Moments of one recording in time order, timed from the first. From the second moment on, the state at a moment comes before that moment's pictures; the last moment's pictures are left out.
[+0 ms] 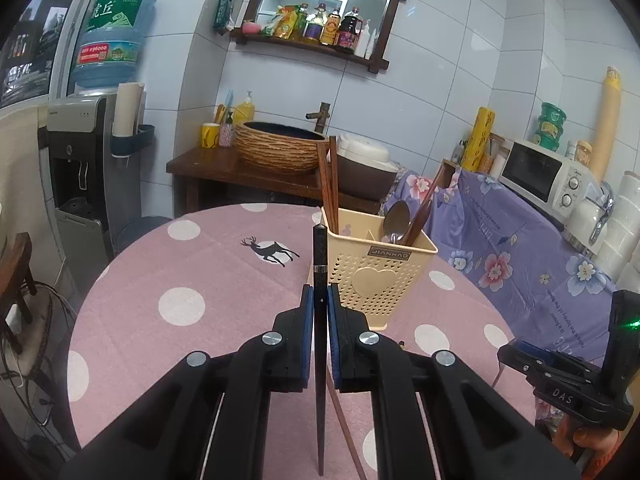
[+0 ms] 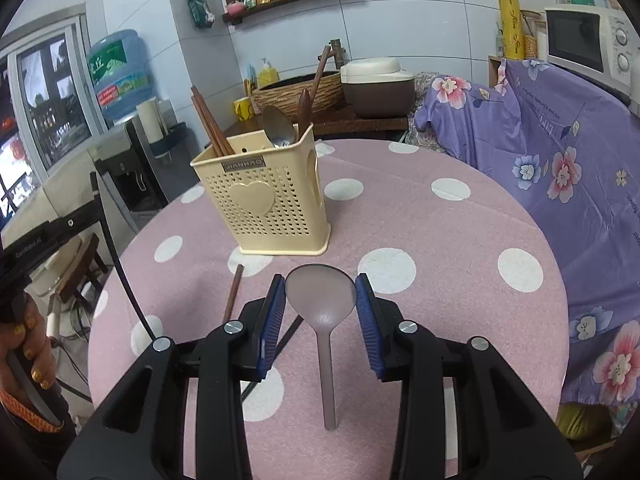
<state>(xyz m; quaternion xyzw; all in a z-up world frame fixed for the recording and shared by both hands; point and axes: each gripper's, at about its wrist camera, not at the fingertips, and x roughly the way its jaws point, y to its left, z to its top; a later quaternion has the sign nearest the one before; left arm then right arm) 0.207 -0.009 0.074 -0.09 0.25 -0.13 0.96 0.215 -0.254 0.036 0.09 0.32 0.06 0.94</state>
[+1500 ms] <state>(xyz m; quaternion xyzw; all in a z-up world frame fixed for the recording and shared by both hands) 0.339 -0.064 0.103 -0.08 0.22 -0.12 0.96 0.367 -0.194 0.087 0.05 0.22 0.03 0.97</state>
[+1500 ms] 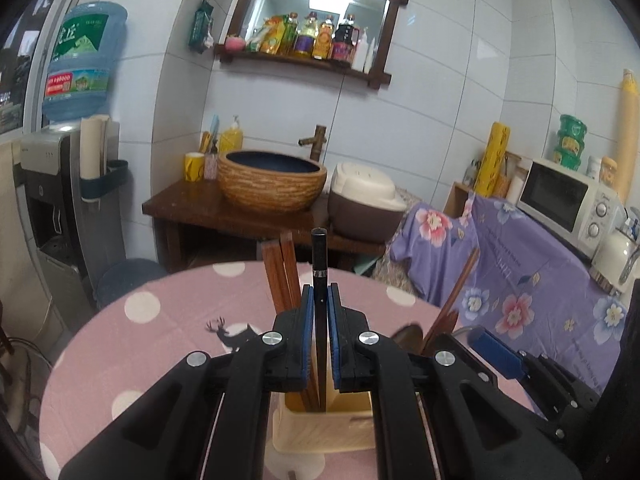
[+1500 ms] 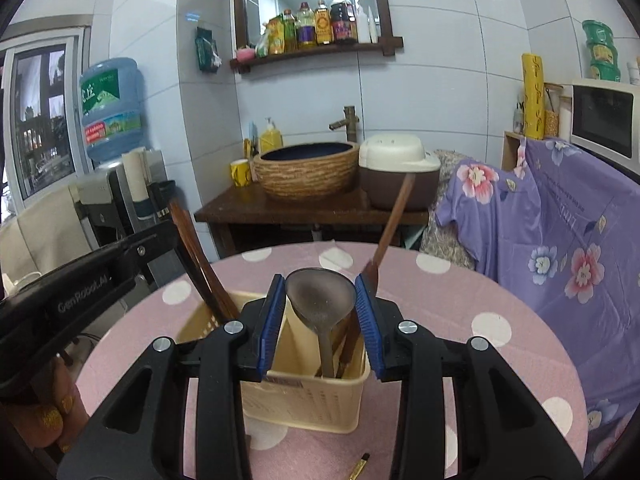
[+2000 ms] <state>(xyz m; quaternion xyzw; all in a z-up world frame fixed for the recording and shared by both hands) 0.320 -0.054 0.084 -0.07 0.24 -0.12 0.96 0.351 -0.200 0.062 0.05 0.21 0.02 0.98</state>
